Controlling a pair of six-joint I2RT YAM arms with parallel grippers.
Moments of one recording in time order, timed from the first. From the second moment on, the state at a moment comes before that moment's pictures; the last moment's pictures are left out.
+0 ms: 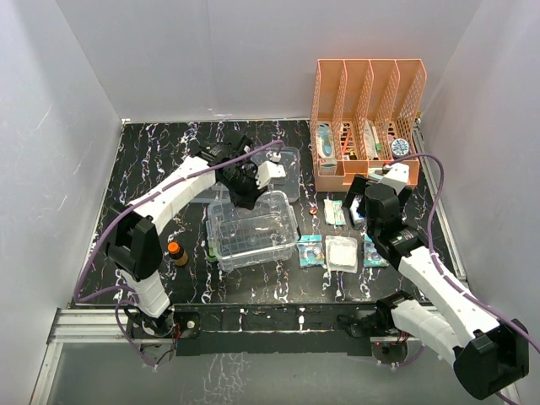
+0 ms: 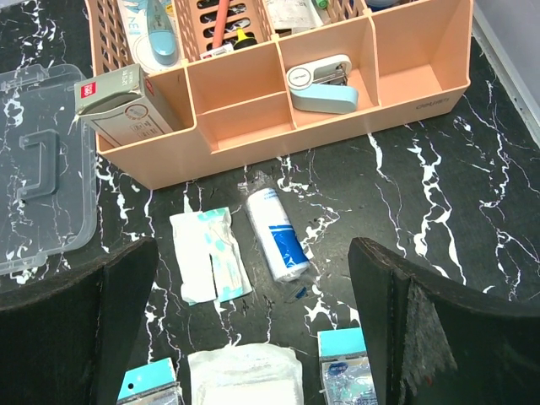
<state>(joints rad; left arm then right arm) -0.57 1.75 1.57 -1.01 0.42 0.69 0.38 0.88 0.63 -0.19 0.55 0.37</state>
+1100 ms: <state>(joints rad) -0.59 1.90 1.50 -0.88 0.51 0.88 0.38 0.91 0.62 -0.21 0.57 0.37</state>
